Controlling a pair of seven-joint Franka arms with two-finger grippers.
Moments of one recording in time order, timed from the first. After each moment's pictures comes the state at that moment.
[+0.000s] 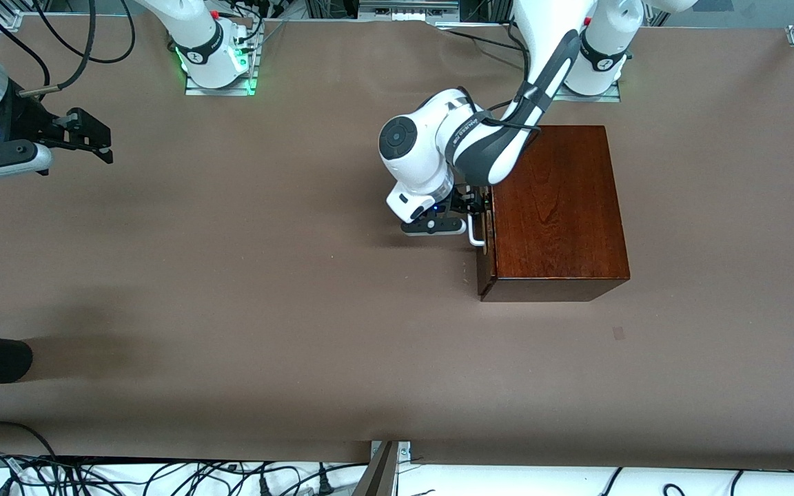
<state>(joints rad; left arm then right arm) -0.70 0.61 -0.09 -1.57 0.29 1.90 -0.85 0.27 0.03 -0.15 -1.53 -0.02 1.54 -0.12</state>
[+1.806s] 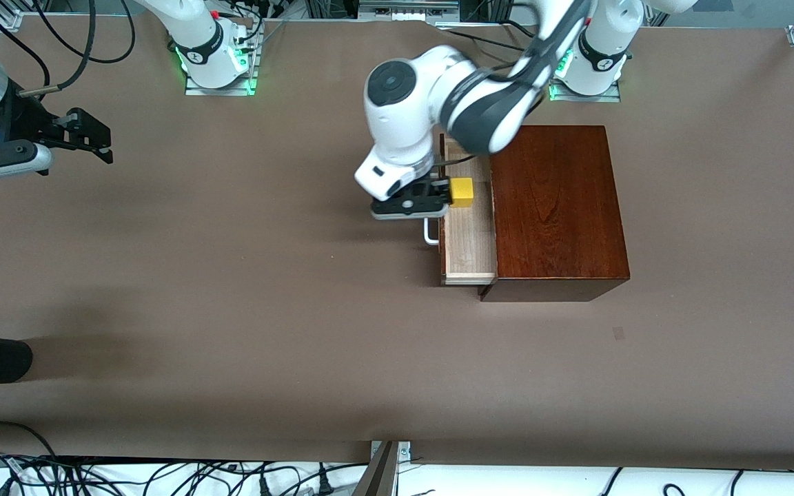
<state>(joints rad) -0.70 0.50 -0.07 -1.40 0.18 1.88 -0.89 0.27 0.03 -0.15 -1.53 -0.02 1.54 -0.12</state>
